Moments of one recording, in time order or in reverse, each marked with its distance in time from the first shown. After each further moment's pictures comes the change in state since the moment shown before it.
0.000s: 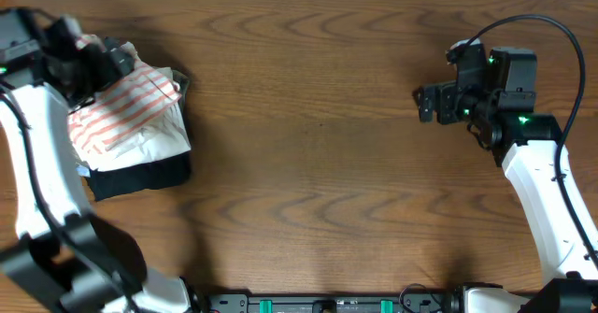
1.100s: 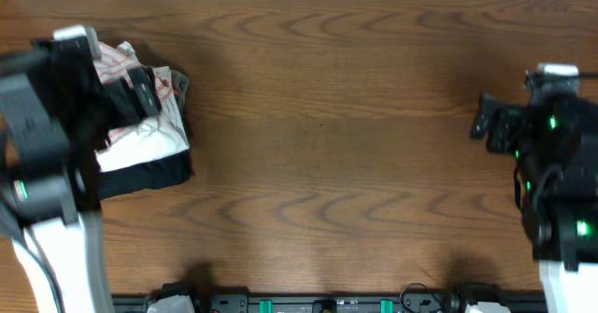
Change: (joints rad) left arm -0.160 -0.571 -0.225 0.024 -0.136 0.106; right arm -0.031 -0.517 -0.025 -0.204 0.320 0.136
